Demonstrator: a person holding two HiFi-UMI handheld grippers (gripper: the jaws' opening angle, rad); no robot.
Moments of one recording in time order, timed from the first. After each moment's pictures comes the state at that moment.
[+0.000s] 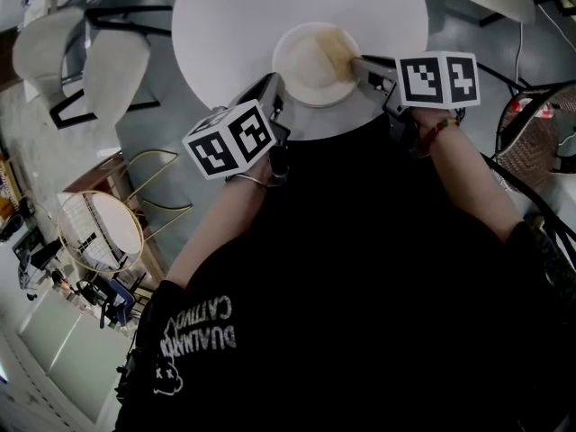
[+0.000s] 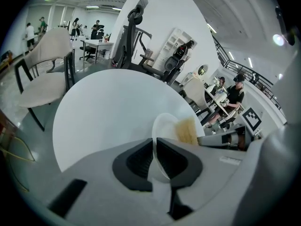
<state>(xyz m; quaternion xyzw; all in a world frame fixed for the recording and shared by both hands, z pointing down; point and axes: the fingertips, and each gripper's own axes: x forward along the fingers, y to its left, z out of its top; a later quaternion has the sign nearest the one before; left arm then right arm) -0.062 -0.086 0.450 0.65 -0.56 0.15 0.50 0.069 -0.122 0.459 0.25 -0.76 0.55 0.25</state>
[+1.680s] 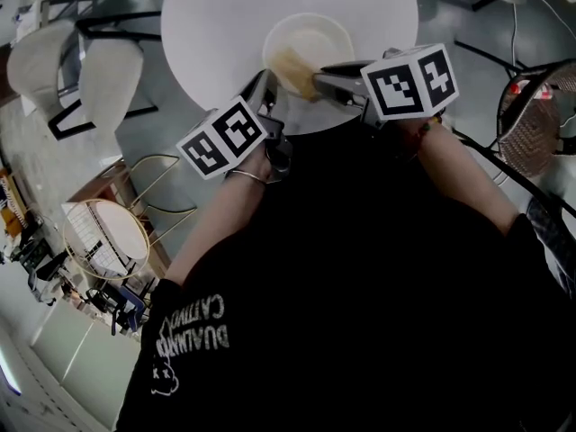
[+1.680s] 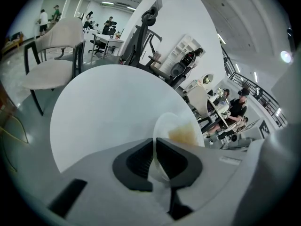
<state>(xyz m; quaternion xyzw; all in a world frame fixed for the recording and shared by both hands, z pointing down) -0.063 -0.083 0.454 0.62 -0.57 0.09 0.53 0.018 -0.077 0.424 0.13 -0.80 0.53 0.22</state>
